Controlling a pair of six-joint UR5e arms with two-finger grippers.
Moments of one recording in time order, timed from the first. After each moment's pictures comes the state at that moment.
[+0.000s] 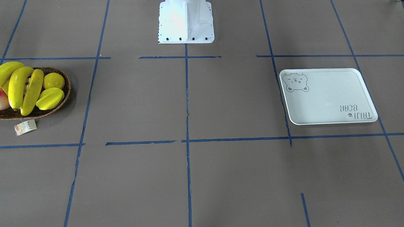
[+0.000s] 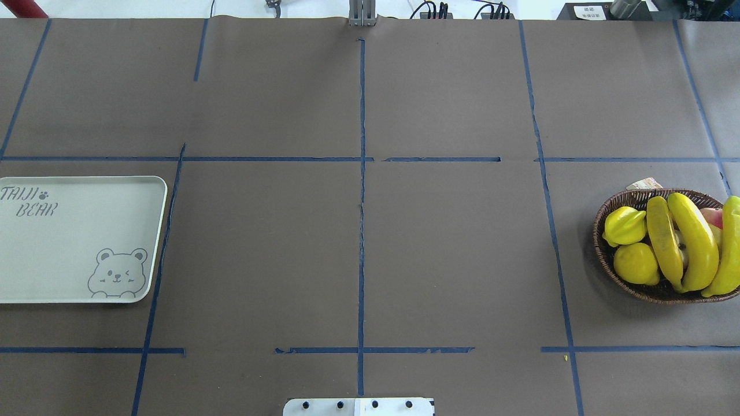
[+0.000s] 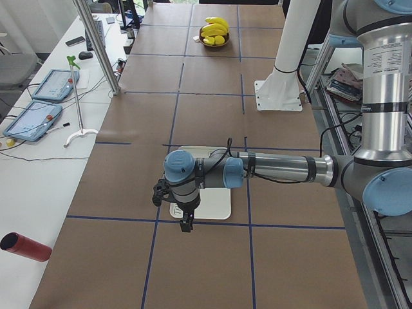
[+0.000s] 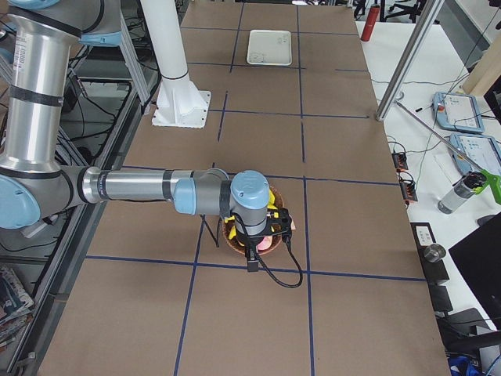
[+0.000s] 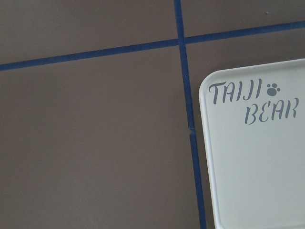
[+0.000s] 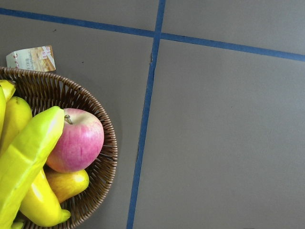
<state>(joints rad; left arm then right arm) -1.55 -1.47 -1.71 -1.48 -2.31 0.15 1.58 -1.80 1.85 -1.61 2.29 -0.15</state>
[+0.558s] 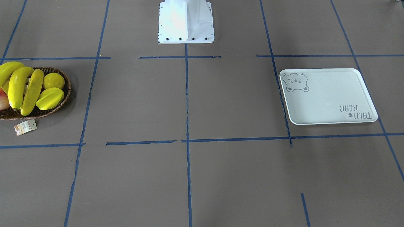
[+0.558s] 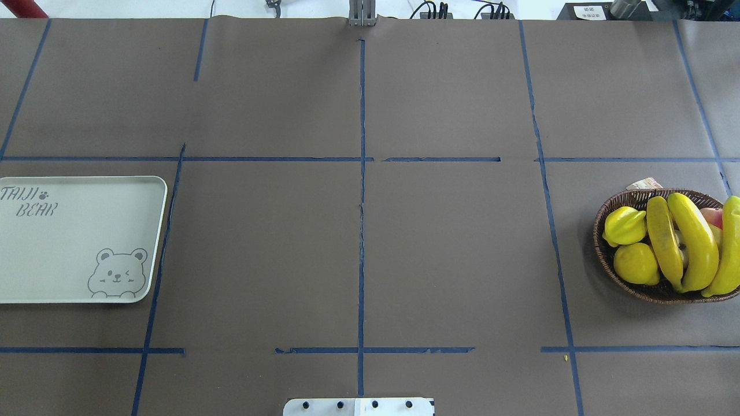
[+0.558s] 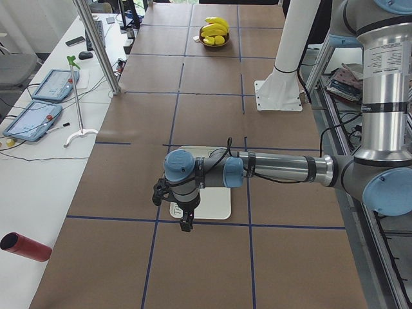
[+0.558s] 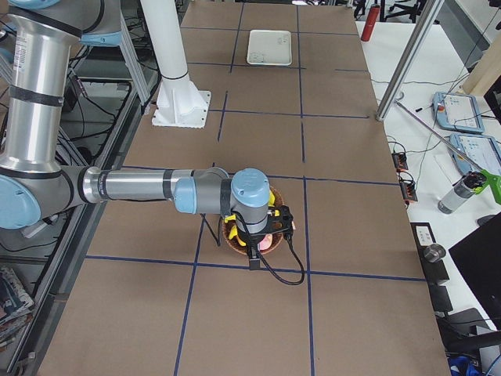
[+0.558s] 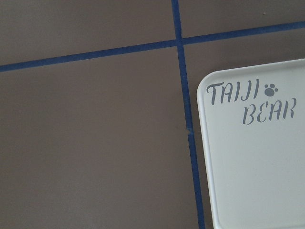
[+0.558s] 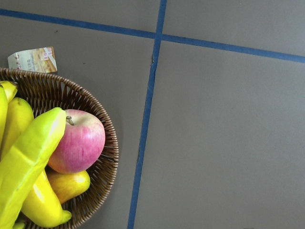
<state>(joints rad) -1.55 -1.47 -1.71 -1.48 -2.31 0.15 1.58 -1.80 1.86 -1.57 2.30 -0.13</state>
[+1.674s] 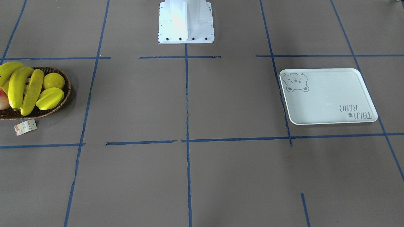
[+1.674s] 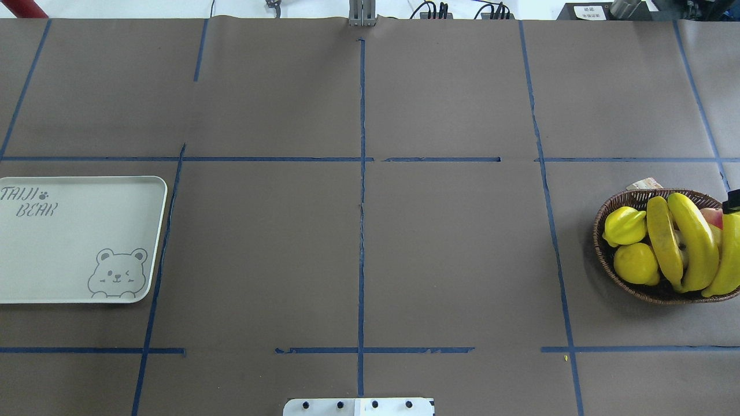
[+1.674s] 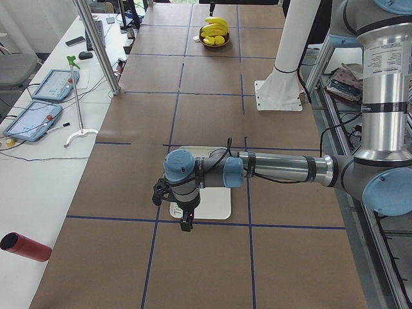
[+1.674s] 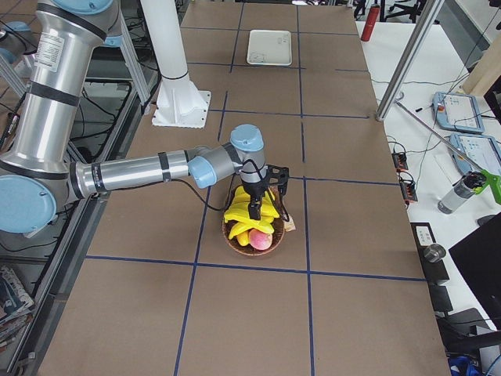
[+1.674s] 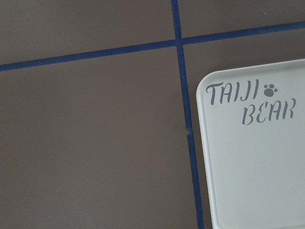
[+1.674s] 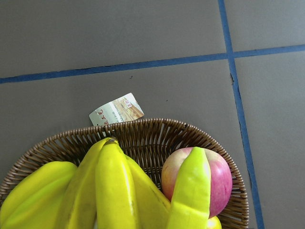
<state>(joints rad) -1.55 -1.47 -1.71 -1.48 -2.31 0.15 1.12 -1.89 2.02 -1.22 2.08 0.77</state>
